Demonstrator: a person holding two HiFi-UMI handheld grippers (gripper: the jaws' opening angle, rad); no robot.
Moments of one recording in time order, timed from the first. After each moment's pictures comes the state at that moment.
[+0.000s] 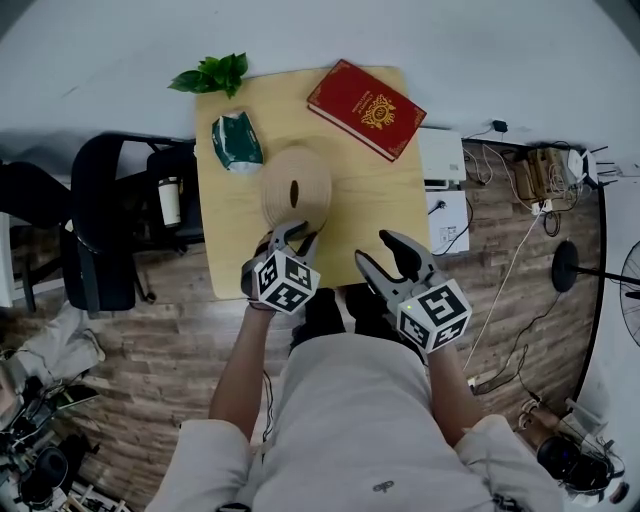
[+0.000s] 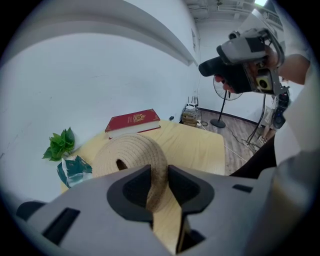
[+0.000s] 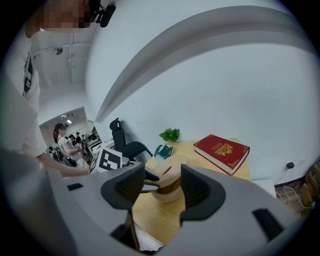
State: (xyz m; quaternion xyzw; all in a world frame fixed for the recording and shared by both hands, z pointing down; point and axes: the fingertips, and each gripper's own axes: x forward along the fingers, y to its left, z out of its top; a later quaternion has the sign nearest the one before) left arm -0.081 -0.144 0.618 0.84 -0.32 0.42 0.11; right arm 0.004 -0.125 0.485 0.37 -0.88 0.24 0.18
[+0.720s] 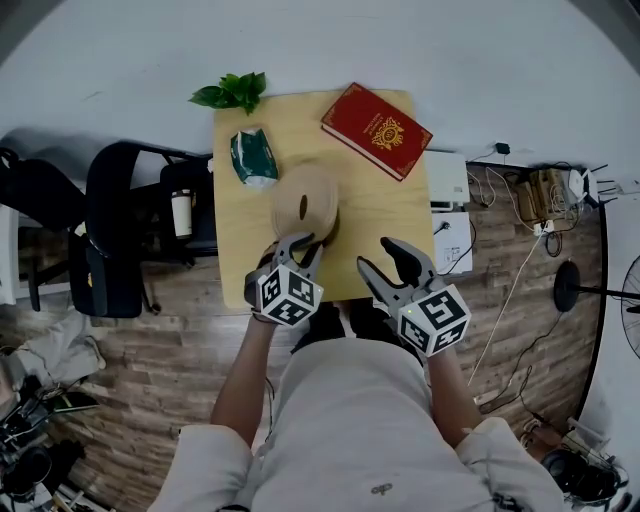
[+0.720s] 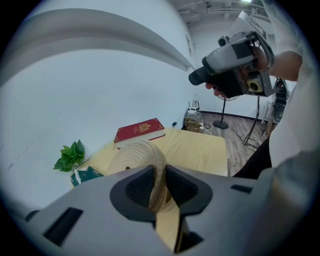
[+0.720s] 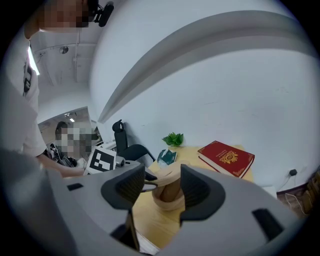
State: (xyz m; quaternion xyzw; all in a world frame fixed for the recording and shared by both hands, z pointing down) left arm -0.098 -0.147 0.582 0.85 -0.34 0.39 0.06; right arm -0.017 -0.130 0.466 0.36 -0.89 0.22 0.17
